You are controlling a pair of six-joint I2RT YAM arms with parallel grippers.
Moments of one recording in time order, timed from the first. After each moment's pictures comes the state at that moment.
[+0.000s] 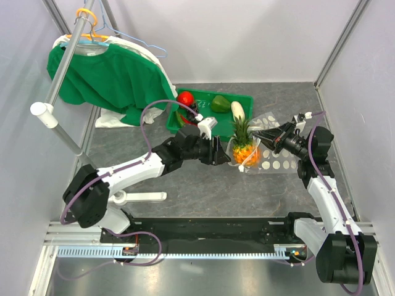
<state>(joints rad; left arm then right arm) -0.83 1.47 0.96 0.05 0.30 -0.62 -0.06 0.95 0.59 0.23 -0.87 1.43</state>
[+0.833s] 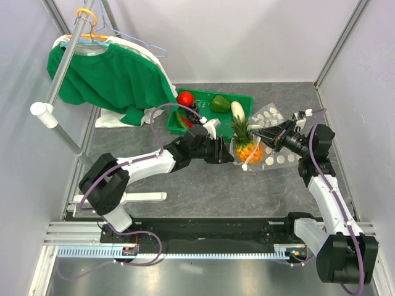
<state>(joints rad) -0.82 1.64 1.00 0.13 0.30 -0.73 -0.05 0.95 0.63 0.20 -0.87 1.42</state>
